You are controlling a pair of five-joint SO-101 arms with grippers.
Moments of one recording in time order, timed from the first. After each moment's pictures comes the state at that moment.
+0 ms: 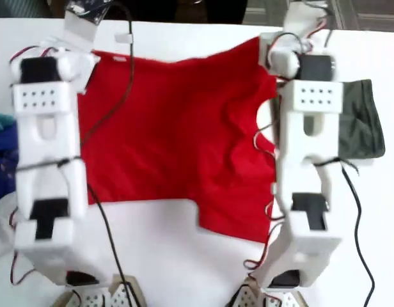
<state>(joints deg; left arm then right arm) -13.4 12.4 -26.6 70.9 -28.8 -3.3 17.3 -33.3 63.2 5.8</state>
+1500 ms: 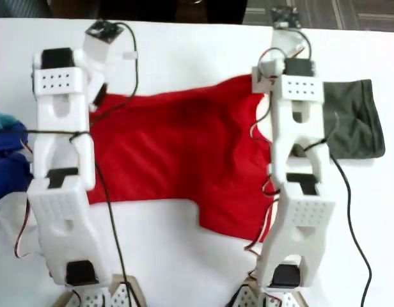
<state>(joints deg) -13.6 31.2 -42.9 93.8 -28.6 -0.9 29.8 -36.3 72.6 5.8</state>
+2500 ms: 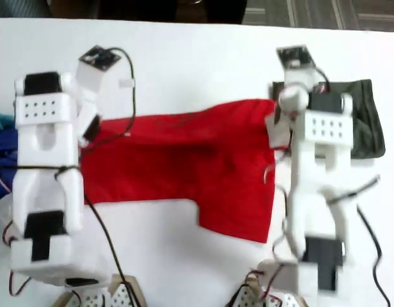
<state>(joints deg) -14.9 1.1 -4.0 93.4 -31.3 1.8 -8.7 8.2 82.0 17.1</state>
